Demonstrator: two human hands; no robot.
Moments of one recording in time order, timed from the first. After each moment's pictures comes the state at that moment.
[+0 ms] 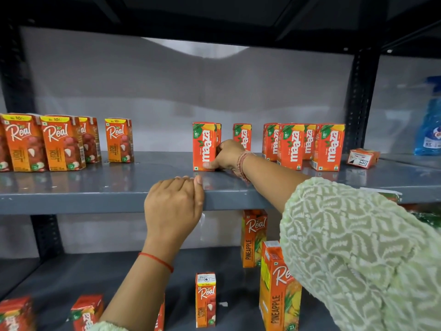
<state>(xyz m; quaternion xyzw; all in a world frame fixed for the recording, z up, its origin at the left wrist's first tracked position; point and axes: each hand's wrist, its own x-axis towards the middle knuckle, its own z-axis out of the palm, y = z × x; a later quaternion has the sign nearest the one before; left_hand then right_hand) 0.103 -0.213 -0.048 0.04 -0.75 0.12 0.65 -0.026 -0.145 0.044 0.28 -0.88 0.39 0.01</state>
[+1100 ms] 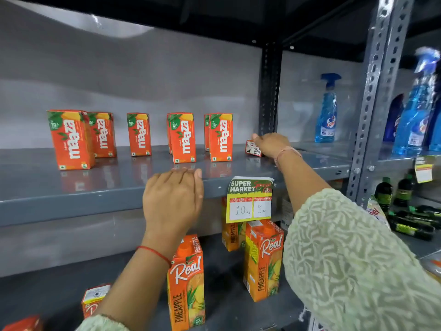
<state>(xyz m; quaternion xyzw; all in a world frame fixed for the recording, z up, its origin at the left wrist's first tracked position) 0.012 -0.037 -0.049 -0.01 -0.78 0.08 0.62 -0.135 0.141 0.041 0.06 -0.94 0.28 0.20</state>
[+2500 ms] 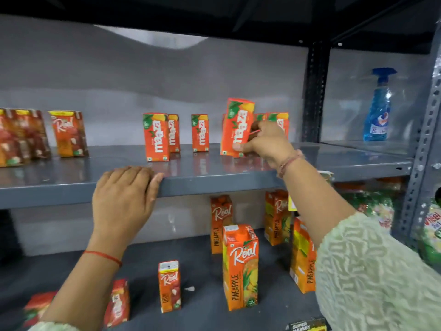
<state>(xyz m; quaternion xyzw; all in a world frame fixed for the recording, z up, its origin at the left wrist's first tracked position) 0.112 -0.199 -0.052 0.07 -0.82 0.14 0.55 -0.017 0.018 0.042 0.24 -0.78 0.57 0.12</state>
